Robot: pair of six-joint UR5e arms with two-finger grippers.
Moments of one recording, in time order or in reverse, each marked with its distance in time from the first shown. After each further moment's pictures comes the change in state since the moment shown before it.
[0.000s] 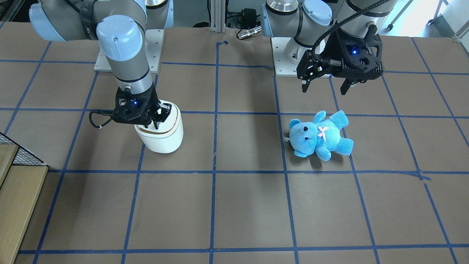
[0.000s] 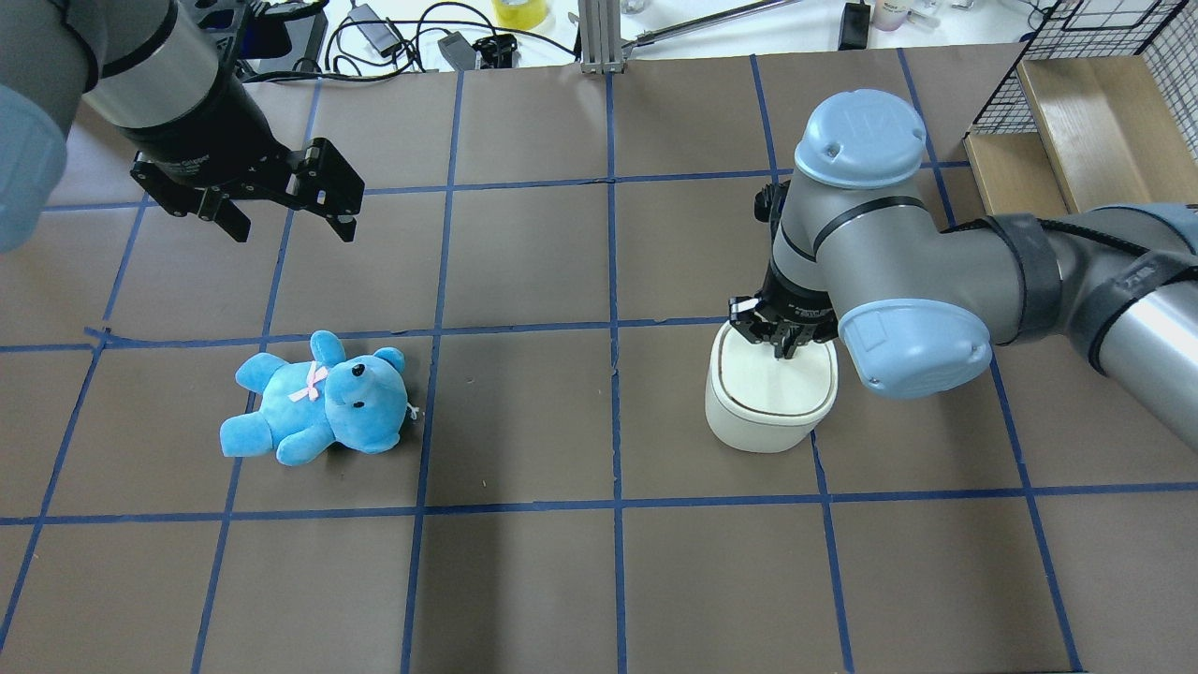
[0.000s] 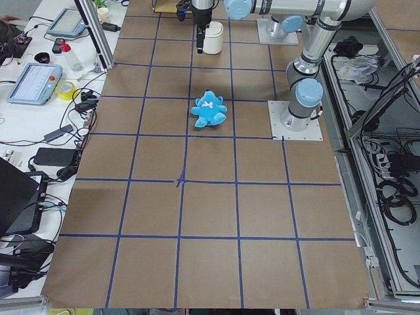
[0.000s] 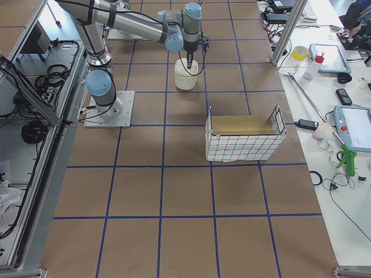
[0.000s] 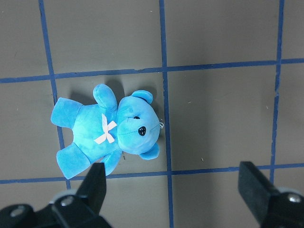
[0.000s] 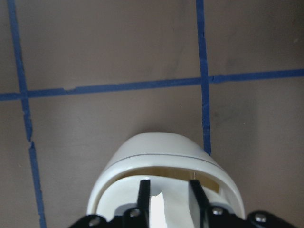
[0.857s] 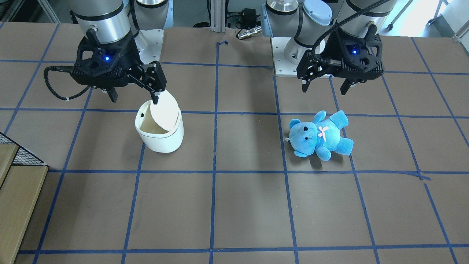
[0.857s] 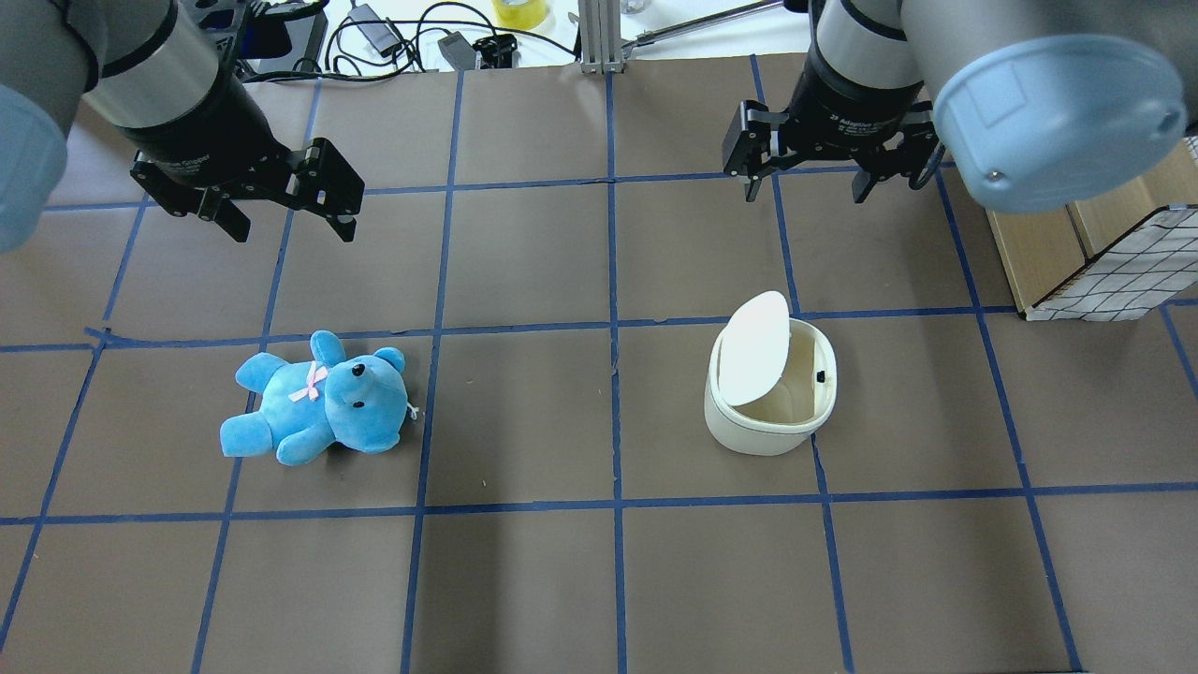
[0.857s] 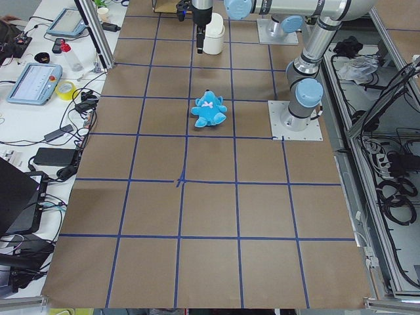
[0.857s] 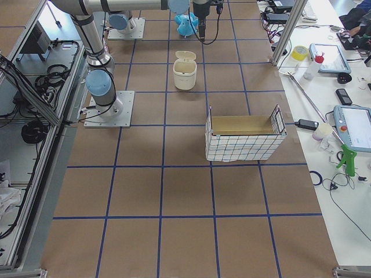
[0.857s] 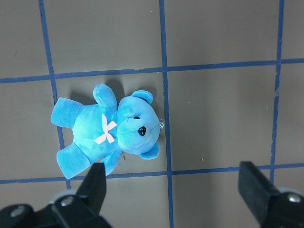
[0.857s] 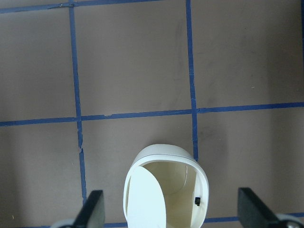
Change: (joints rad) left arm 0.000 0.000 0.000 0.000 0.001 0.000; right arm -0.005 -0.030 -0.348 0.356 0.003 -0.024
